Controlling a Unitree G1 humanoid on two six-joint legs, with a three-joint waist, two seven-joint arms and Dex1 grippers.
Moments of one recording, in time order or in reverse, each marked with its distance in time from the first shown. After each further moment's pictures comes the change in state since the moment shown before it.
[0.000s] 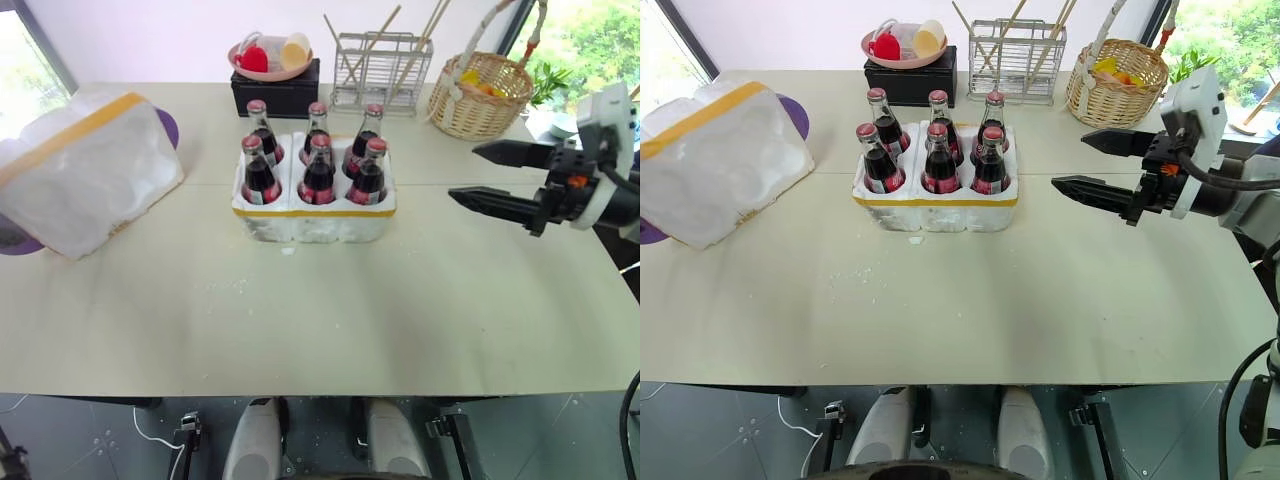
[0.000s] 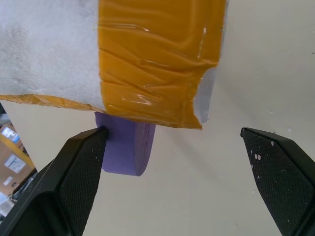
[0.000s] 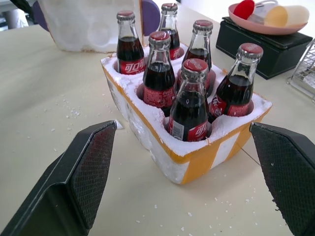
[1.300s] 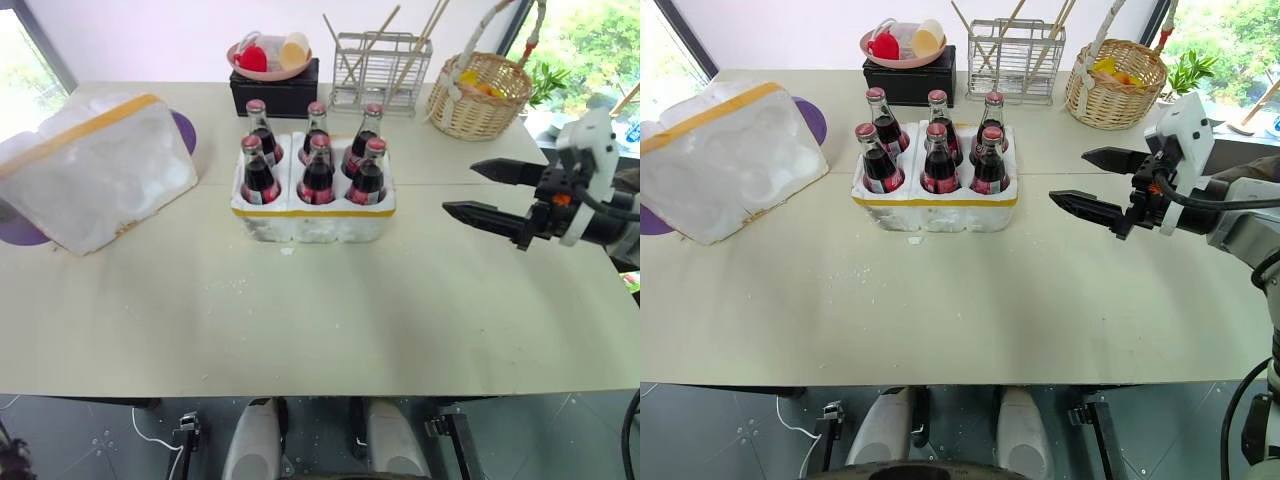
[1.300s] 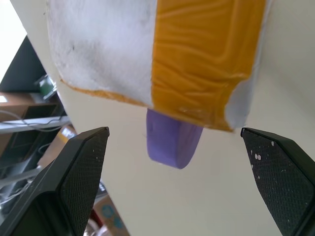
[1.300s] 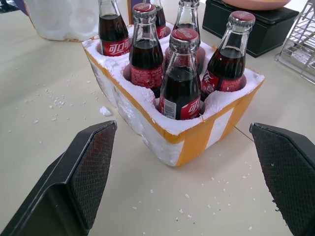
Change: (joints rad) left arm -0.133 -0.024 -0.051 0.032 0.097 -0.050 0.088; right arm 0.107 0.004 -0.015 -0.076 0.023 0.014 -0.116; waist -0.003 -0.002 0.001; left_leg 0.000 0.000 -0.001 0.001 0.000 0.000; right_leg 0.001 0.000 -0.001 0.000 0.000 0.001
